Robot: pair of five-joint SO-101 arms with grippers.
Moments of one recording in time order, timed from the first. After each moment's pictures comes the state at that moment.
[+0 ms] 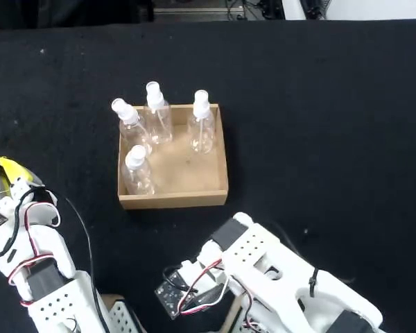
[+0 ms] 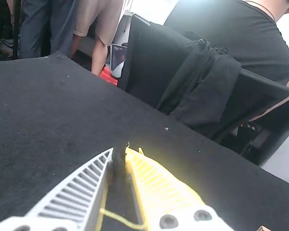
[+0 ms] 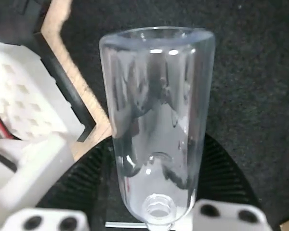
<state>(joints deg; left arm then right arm) -36.2 -104.0 96.1 18.8 16.3 -43.7 -38.1 71.9 75.0 83.6</state>
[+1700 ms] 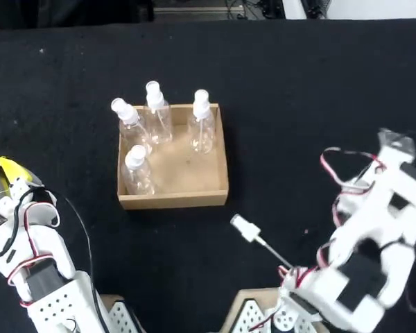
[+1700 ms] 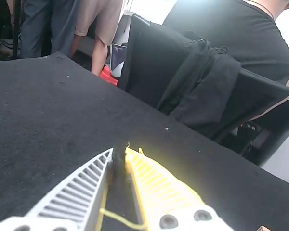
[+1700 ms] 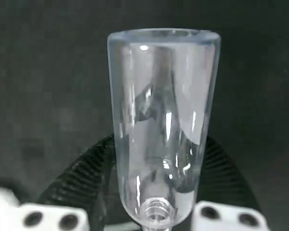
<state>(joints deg) -36.2 -104.0 96.1 18.8 16.3 41.5 -3.7 31.8 68.0 10.0</state>
